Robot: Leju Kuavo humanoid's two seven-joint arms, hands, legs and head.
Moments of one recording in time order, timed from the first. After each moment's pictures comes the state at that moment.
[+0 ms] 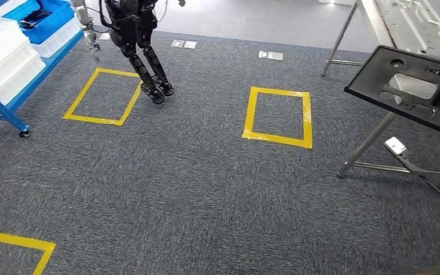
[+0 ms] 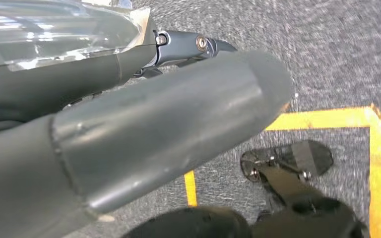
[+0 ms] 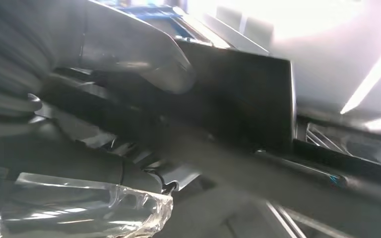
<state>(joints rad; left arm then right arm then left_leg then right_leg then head) -0.10 -0.16 0.83 -0.21 -1.01 0.09 -0.14 -0.32 -0.97 0.36 -1.43 1.57 -0.38 0.69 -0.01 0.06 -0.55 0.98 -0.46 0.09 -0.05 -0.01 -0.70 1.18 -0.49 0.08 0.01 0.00</state>
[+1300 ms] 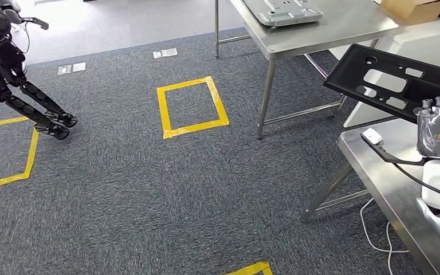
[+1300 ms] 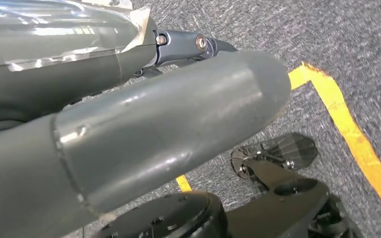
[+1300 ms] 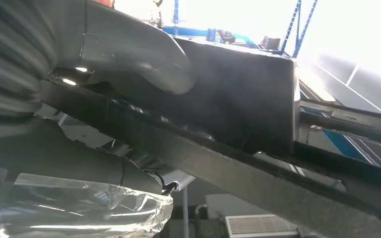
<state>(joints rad) -0.10 -0.16 0.86 -0.22 -1.00 0.09 -0.16 -0.46 -0.83 0.40 -1.32 1.57 -0.39 0.61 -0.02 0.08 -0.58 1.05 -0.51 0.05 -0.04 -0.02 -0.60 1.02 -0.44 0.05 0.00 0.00</state>
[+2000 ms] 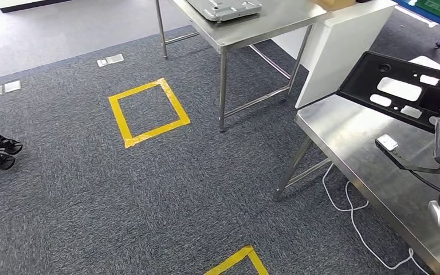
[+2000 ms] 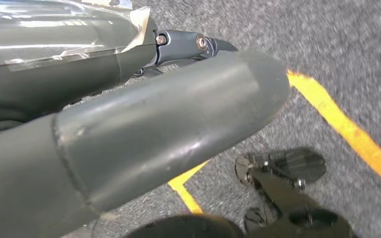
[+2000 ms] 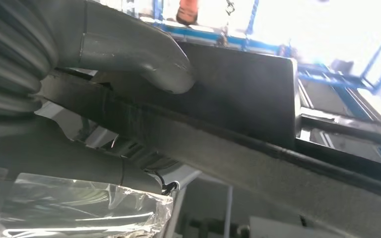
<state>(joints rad) -0.10 -0.16 0.88 -0.22 -1.01 0.08 -0.16 -0.36 -0.79 0.20 -1.32 1.57 -0.40 0.47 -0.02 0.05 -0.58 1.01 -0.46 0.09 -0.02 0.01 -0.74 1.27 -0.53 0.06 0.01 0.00</state>
